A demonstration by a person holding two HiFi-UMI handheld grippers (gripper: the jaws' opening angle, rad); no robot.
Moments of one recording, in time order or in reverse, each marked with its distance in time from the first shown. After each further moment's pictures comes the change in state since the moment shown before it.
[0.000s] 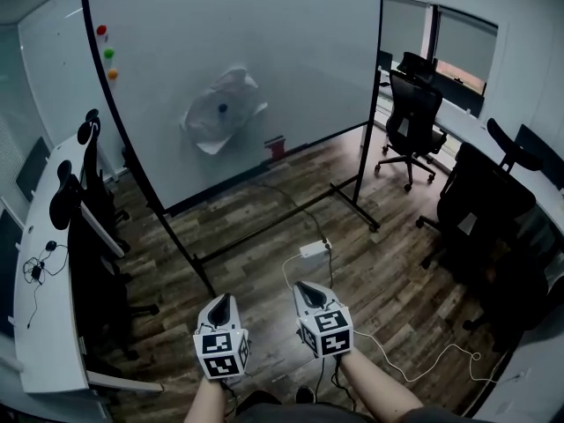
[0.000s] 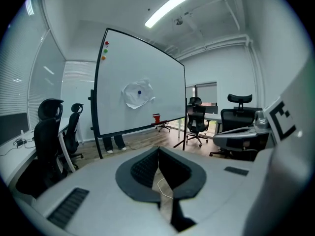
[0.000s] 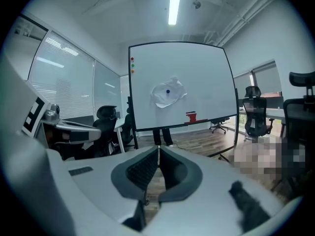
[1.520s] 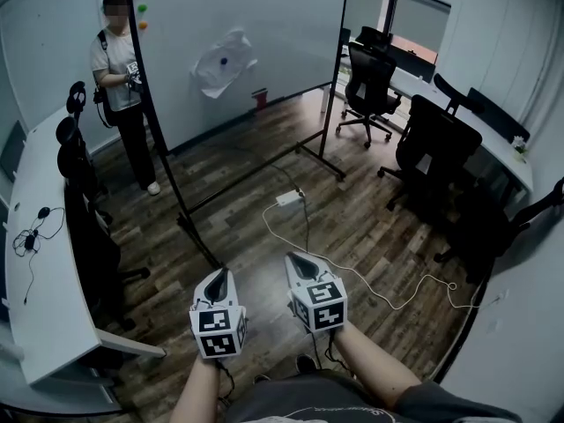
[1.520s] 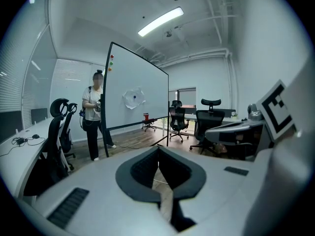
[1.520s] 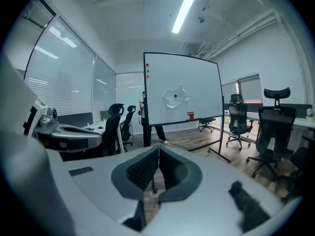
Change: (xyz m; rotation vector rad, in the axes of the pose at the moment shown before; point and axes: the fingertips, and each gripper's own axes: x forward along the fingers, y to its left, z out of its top) left arm -0.234 0.051 -0.082 0.048 -0.013 -0.199; right arm -0.158 0.220 -0.051 0.007 0.014 -0.153
